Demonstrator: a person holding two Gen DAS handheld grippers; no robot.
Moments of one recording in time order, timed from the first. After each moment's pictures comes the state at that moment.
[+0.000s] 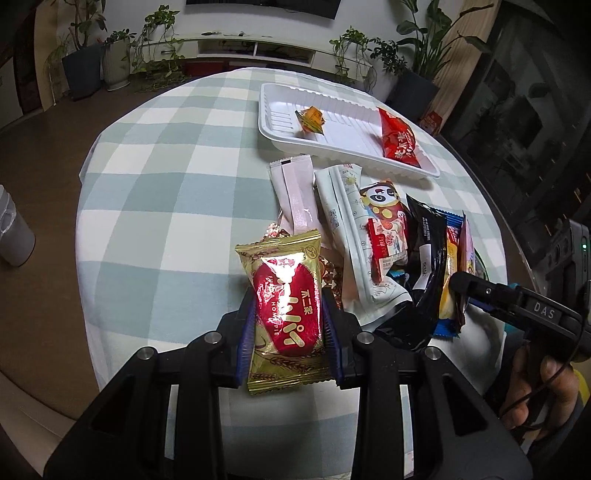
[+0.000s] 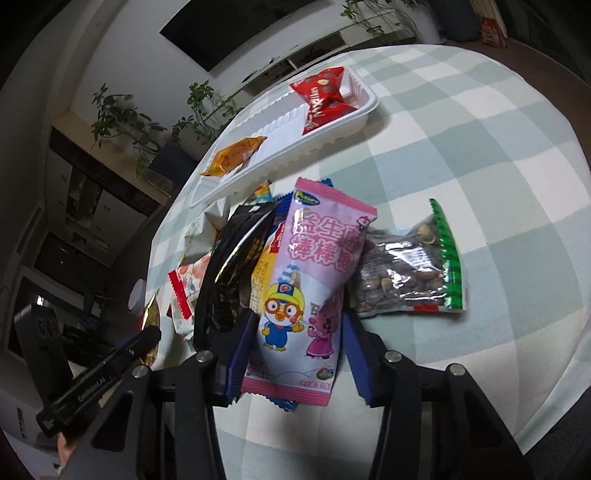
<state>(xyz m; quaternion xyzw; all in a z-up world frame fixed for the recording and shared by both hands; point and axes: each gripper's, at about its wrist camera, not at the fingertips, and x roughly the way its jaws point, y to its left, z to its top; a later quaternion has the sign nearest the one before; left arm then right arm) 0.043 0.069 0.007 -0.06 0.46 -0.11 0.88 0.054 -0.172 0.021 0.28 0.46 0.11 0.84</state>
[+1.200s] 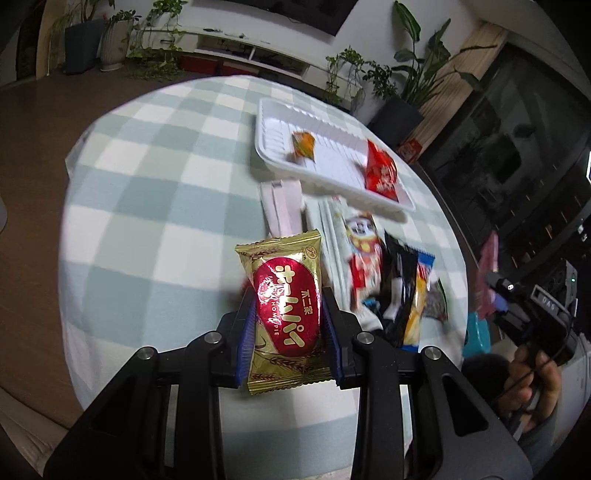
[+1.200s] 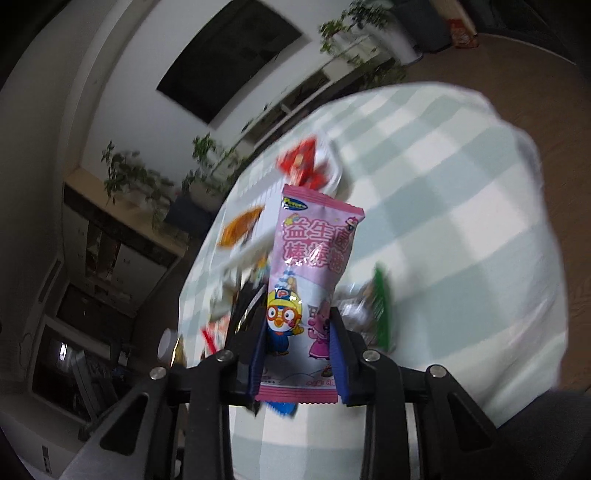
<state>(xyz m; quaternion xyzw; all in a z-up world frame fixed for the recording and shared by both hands) 0.051 0.099 0.025 -0.15 0.44 -0.15 0.87 0.024 -0.242 0.068 0.36 0.37 0.08 0.85</state>
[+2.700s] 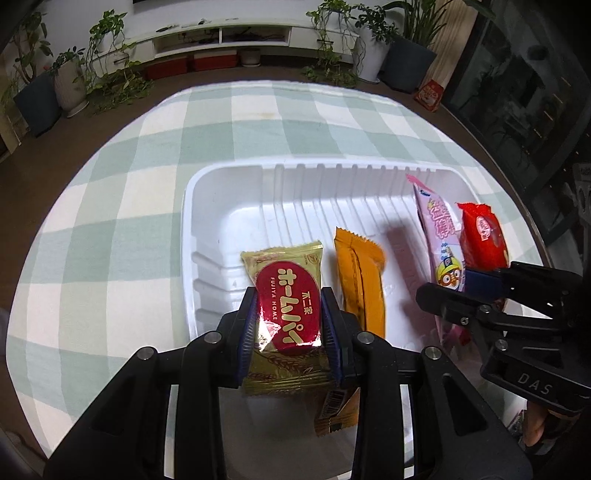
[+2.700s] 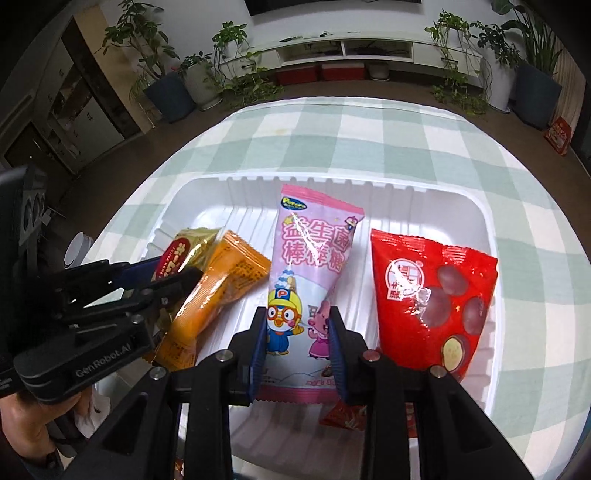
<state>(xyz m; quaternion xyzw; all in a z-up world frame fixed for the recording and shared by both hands) 0.346 0.009 -0.018 0.01 0.51 -0.14 0.85 0.318 -0.128 0.041 0.05 0.52 0.13 0.85</state>
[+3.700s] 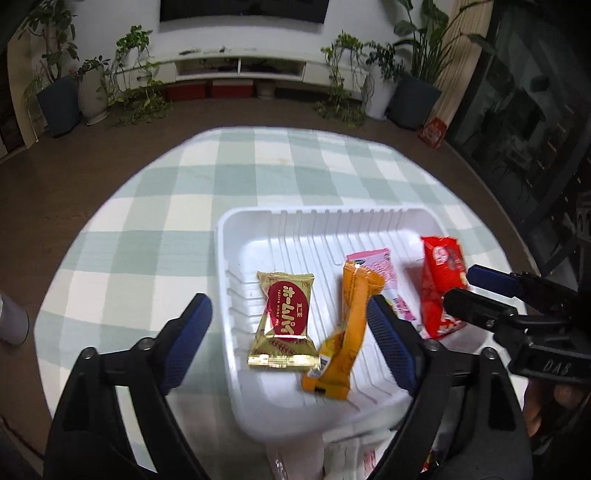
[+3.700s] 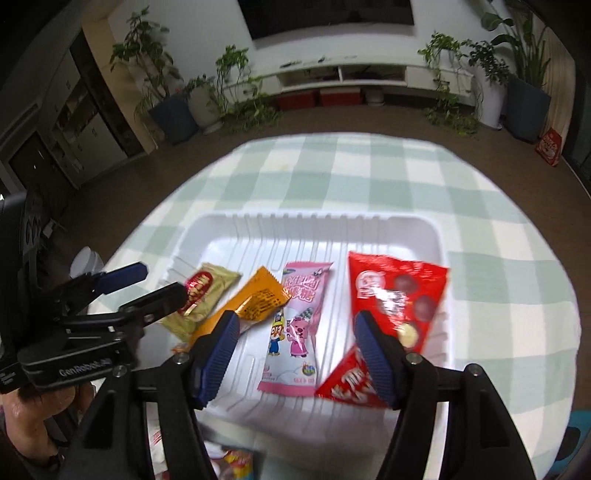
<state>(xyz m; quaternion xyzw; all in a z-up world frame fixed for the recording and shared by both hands) 0.293 0.036 0.050 -0.03 0.44 -0.12 0.89 0.284 -0.144 0.089 0.06 0.47 0.12 0.87</state>
